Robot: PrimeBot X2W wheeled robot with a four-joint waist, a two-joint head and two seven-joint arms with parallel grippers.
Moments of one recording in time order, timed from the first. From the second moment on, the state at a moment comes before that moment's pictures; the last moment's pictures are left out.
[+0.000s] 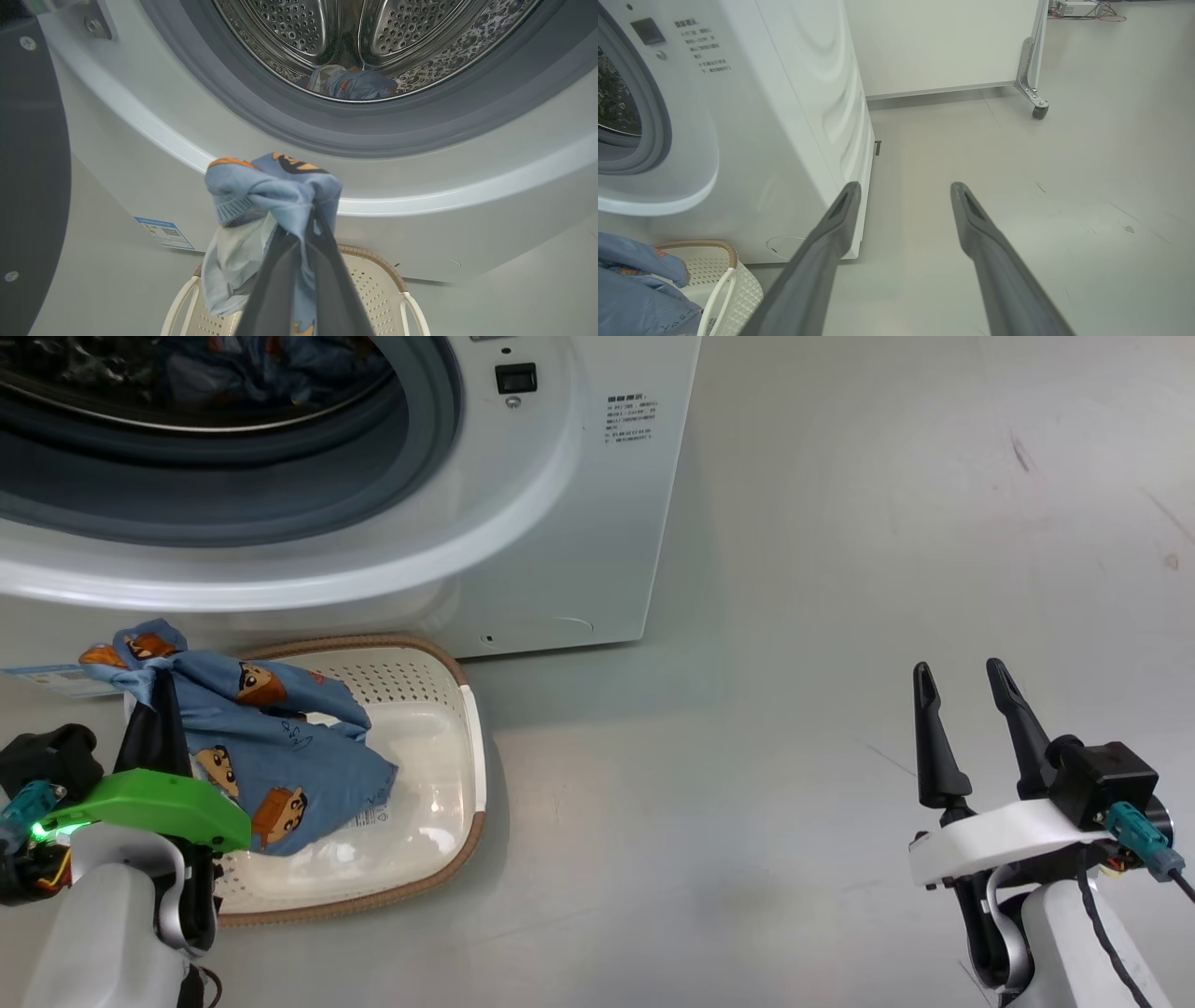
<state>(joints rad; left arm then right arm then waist) -0.36 0.14 0.02 0.59 -0.44 -0.13 -0.25 -0.14 -0.07 0.12 0.21 0.24 0.09 -0.25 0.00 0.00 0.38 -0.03</state>
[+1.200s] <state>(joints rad) -0.01 0.10 0.06 0.19 -0.27 -0.13 -0.25 0.05 -0.10 0.09 0.23 0.25 0.10 -0.25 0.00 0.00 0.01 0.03</state>
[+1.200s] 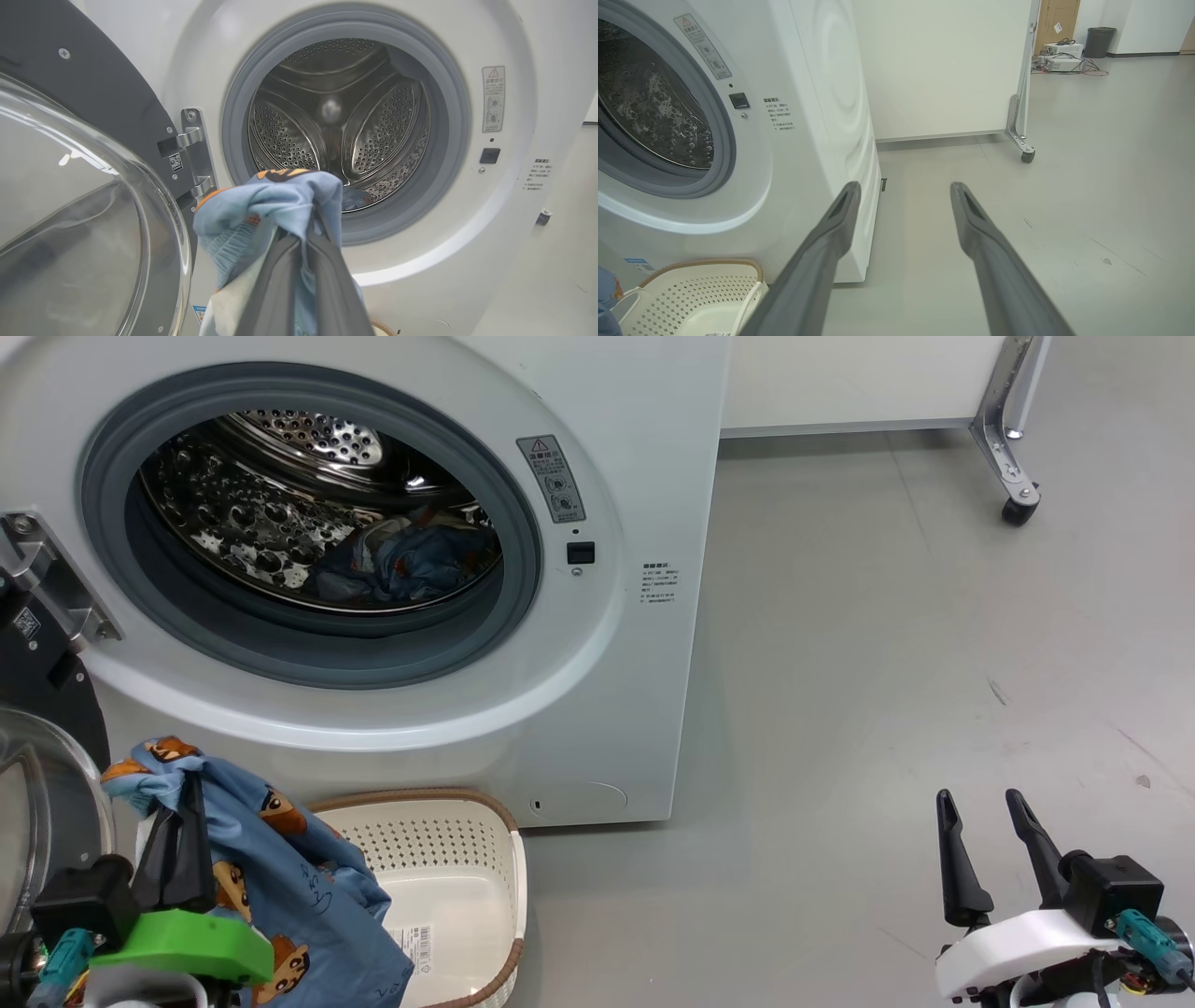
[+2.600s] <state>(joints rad) -0.28 0.15 0.00 0.24 -0.29 -0.13 -0.25 0.00 -0.09 0.15 0.16 0.25 0.10 -0.25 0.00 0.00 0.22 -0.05</state>
